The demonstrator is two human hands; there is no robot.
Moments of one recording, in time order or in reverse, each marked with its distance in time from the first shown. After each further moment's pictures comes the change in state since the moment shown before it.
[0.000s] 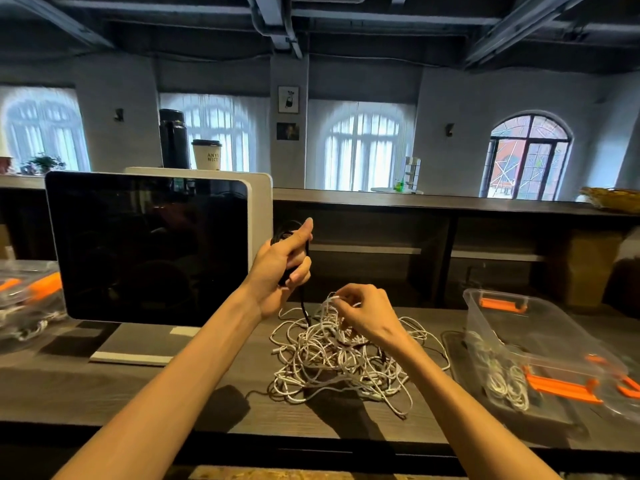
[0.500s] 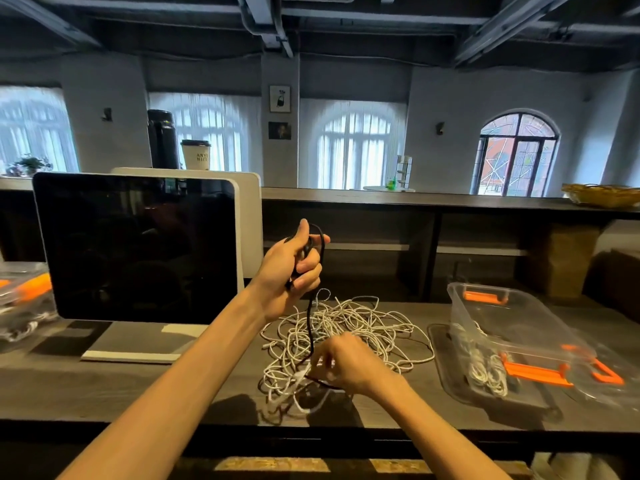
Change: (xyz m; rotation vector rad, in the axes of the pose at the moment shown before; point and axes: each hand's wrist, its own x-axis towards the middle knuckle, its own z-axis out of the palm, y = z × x) left_hand -0.017 -0.004 0.034 -0.058 -0.108 -0.109; right_hand -0.058 0.010 0.019 -0.436 -0.432 -0.129
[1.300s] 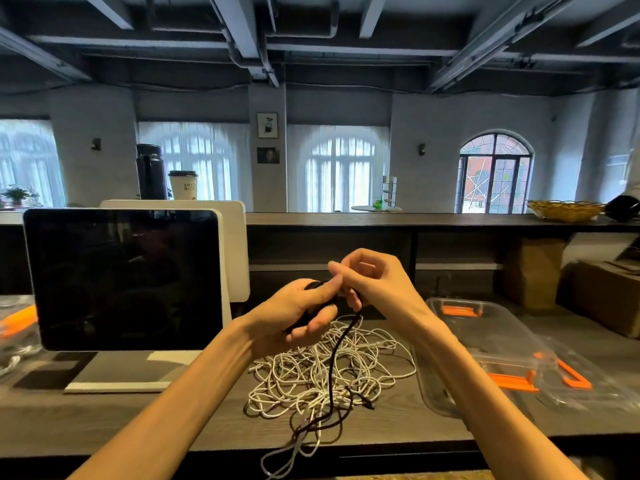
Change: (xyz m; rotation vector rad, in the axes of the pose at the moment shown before) left_hand -0.029 0.003 0.034 0.294 -0.434 -0.204; right_hand -0.066 -0.038 -0.148 0.876 0.545 -0.117
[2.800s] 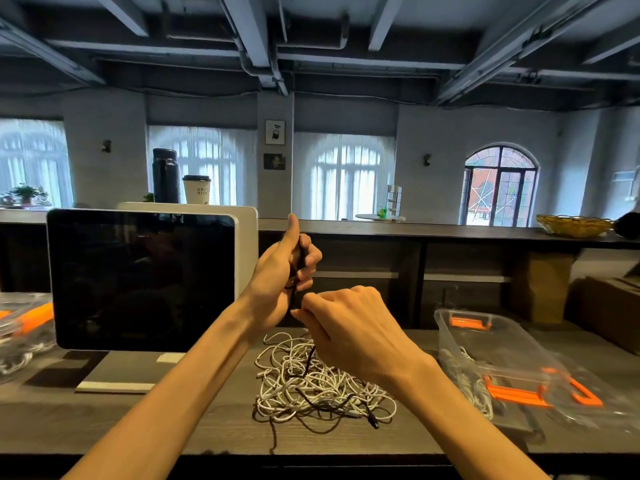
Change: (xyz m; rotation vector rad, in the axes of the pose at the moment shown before) left_hand -0.010 0.037 -0.010 -0.055 0.483 0.366; right_hand -0.017 -0.011 0.061 -1.179 -0.051 -0.706
